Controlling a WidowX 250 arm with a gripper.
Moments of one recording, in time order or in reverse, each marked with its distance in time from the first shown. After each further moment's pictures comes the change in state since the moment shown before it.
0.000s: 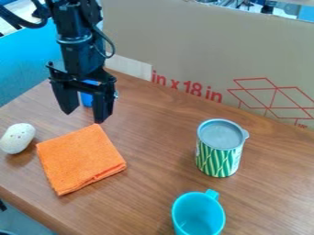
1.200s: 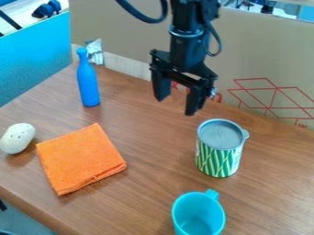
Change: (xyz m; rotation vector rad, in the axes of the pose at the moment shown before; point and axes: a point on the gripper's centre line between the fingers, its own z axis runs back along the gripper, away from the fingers) arm 0.058 -0.139 0.005 0.041 -0.030 -0.340
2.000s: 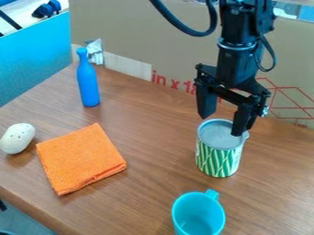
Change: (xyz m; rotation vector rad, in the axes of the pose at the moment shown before) arm 0.007 -0.065 0.002 -0.081 0.009 -0.121
